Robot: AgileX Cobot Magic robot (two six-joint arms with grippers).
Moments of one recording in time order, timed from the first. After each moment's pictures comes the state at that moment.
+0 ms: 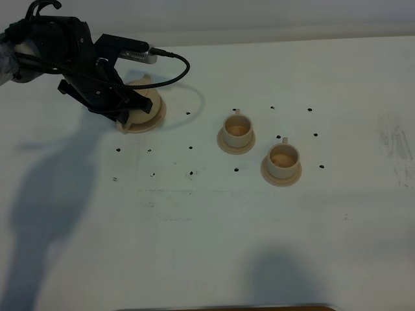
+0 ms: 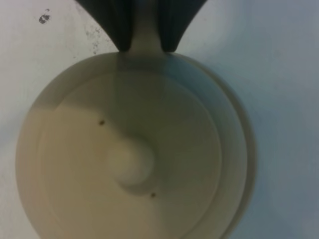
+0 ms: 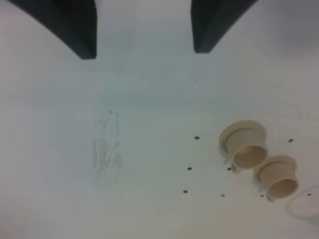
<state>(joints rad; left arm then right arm) -0.22 2.17 -1.61 -0.09 0.73 0.10 0.09 -0.01 -0.52 0.02 1.12 0.04</state>
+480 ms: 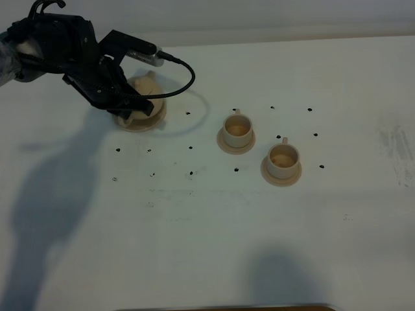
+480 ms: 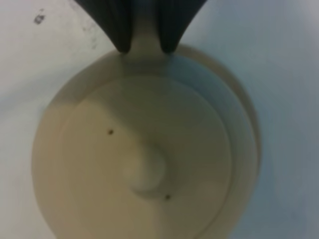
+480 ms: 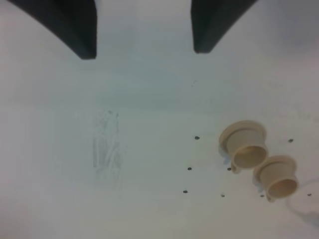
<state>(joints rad) -0.24 2.14 -1.60 -0.06 0.71 0.21 0.09 -0.01 -0.52 0.02 1.12 0.04</state>
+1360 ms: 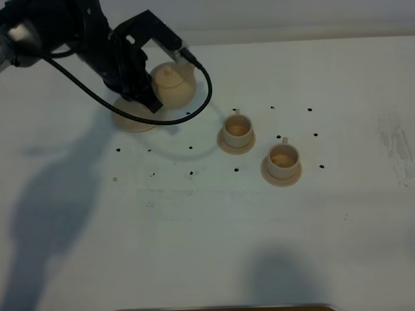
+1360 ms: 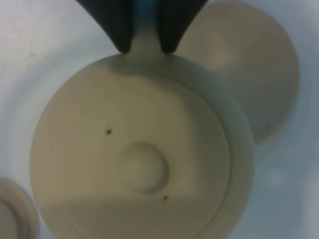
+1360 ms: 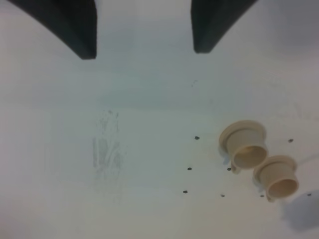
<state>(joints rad) -0.31 2.08 -1.69 -0.18 0.83 0.66 0.09 -0.01 -0.52 0.02 1.12 0.04</state>
